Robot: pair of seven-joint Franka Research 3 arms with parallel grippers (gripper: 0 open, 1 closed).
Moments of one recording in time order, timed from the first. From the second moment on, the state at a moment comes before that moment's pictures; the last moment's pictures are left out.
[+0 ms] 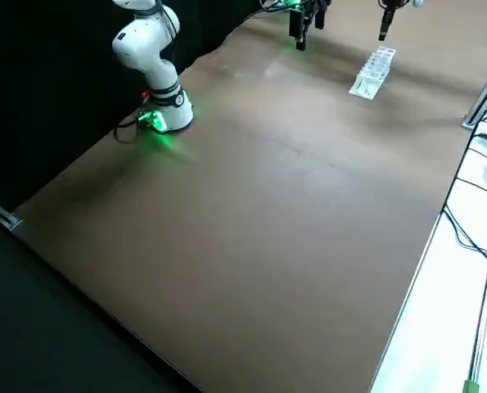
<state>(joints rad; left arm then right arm) -0.66 0.62 -0.01 -1.35 -0.04 2.00 -0.84 0.09 -0.10 -0.03 -1.75 0.07 1.67 0.05</state>
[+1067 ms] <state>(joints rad) -0.66 0.53 -0.01 -1.35 -0.04 1.91 -0.84 0.09 -0.10 -0.03 -1.75 0.07 1.67 0.05</state>
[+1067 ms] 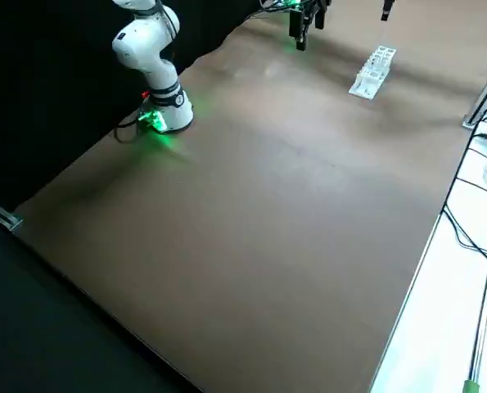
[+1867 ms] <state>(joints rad) -0.66 0.53 0.02 -1.35 -0.04 2.00 -0.84 0.09 -0.10 -0.03 -1.75 0.07 1.67 0.05</state>
